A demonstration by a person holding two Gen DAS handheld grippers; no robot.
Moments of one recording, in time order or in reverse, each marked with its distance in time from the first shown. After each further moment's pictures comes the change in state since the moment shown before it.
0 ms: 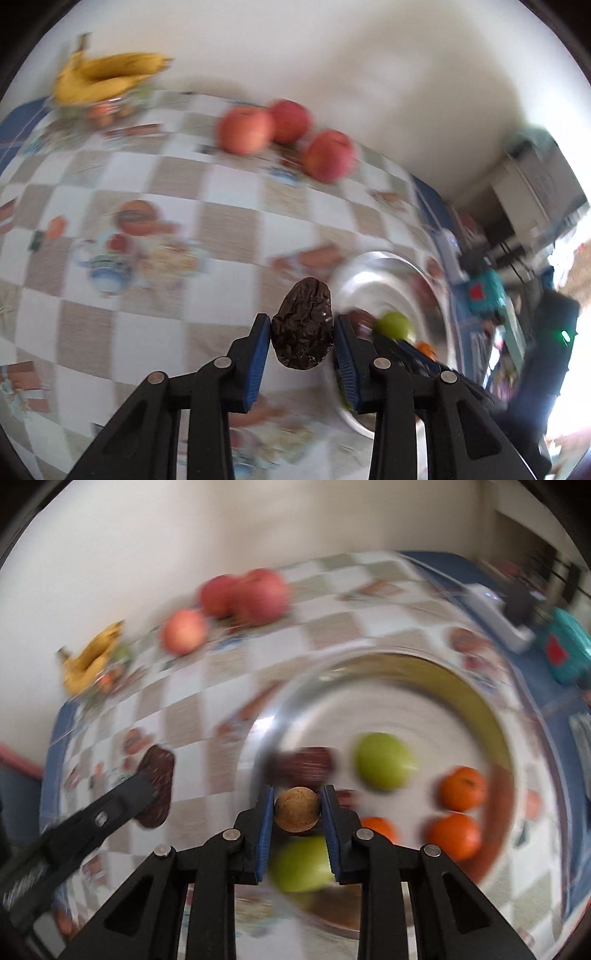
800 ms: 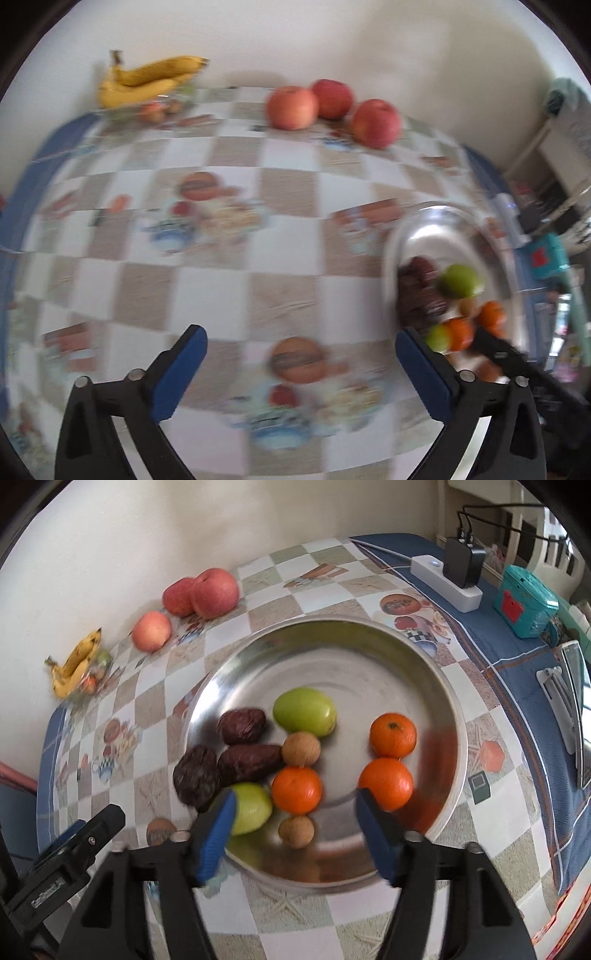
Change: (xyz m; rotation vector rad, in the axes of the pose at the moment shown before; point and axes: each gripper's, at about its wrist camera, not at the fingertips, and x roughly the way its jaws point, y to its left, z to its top) left arm -0.014 0.012 -0.050 0.043 -0.011 0.349; right arm -0.025 -0.043 -0.032 0.030 0.012 -0.013
